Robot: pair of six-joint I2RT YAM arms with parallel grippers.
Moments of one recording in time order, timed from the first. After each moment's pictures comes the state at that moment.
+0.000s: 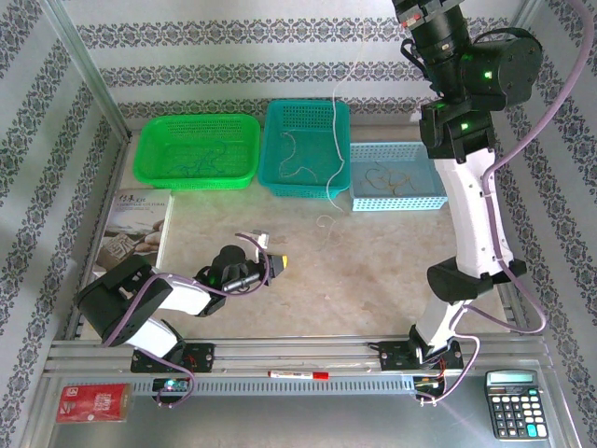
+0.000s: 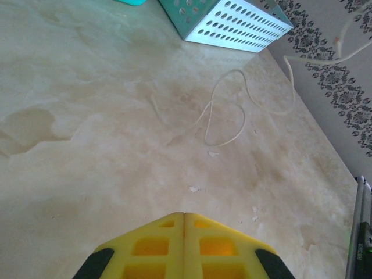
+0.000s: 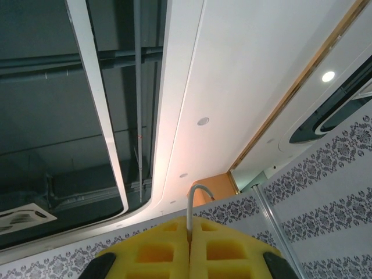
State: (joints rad) left arm -0.69 1.51 0.27 0.88 0.21 -0.64; right arm 0.38 1.76 2.51 0.23 -0.37 0.99
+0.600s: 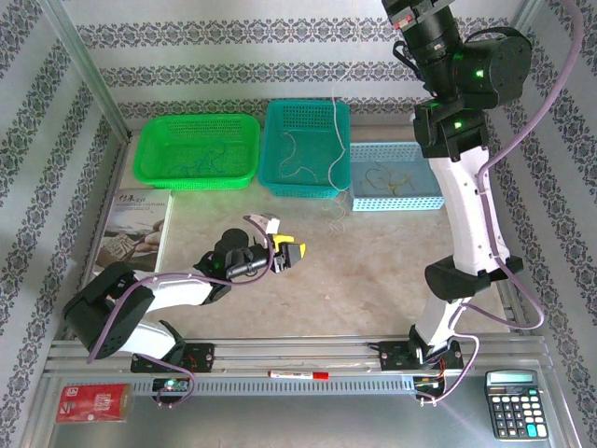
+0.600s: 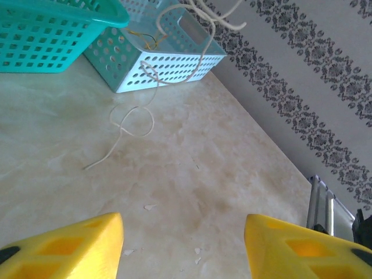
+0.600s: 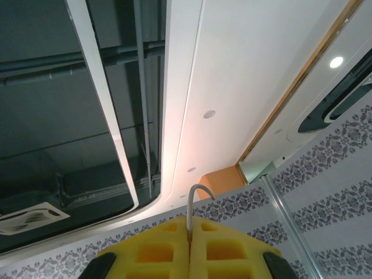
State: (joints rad) left arm -0.69 1.41 0.44 0.73 0.32 -0.55; right arm 0.42 1.77 2.51 0.23 -0.39 1.02
